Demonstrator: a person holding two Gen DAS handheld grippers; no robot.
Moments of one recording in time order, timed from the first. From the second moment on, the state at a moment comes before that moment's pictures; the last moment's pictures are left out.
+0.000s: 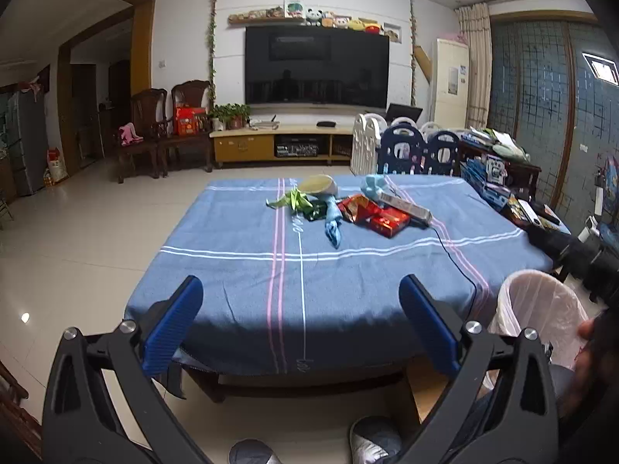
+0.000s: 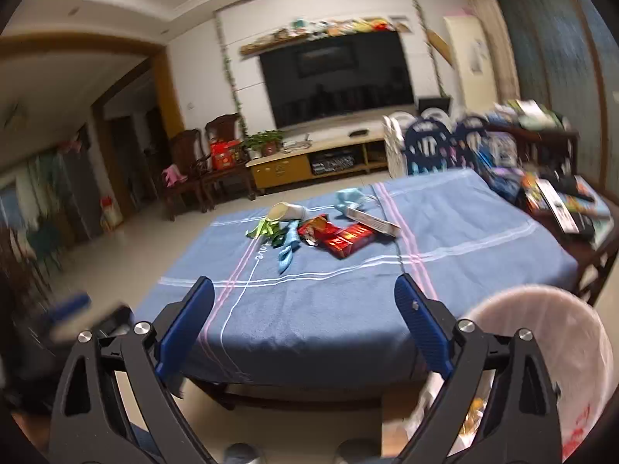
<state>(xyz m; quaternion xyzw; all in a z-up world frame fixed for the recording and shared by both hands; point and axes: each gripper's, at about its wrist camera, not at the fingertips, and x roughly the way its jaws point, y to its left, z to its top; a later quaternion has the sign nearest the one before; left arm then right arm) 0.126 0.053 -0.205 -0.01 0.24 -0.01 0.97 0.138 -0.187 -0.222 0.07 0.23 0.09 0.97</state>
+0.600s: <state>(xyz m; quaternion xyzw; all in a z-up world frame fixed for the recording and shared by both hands) 0.131 0.055 -0.208 -0.03 0.25 -0.01 0.97 0.137 -0.172 -0.227 0.04 0.25 0.09 0.96</state>
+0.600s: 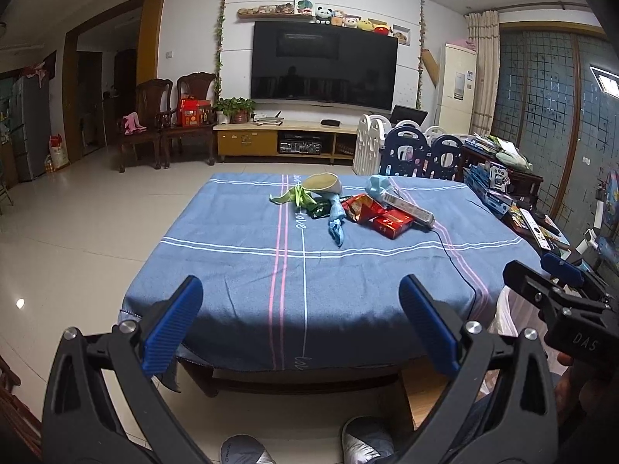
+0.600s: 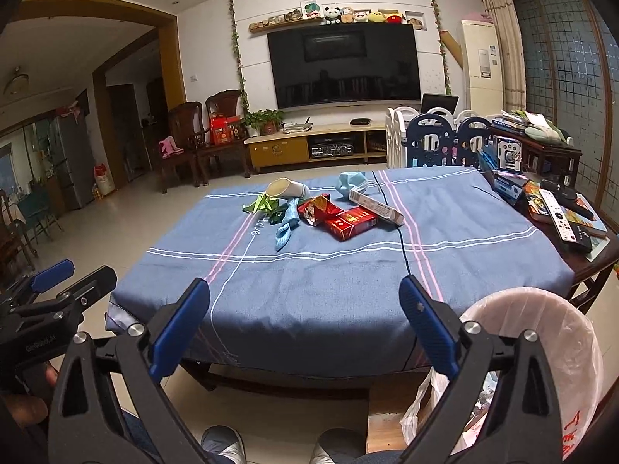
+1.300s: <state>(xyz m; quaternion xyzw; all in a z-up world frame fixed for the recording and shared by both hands) 0.151 0.045 -0.218 0.00 0.28 0.00 0.96 0.146 -0.172 -0.228 0.05 0.26 0.08 0.96</state>
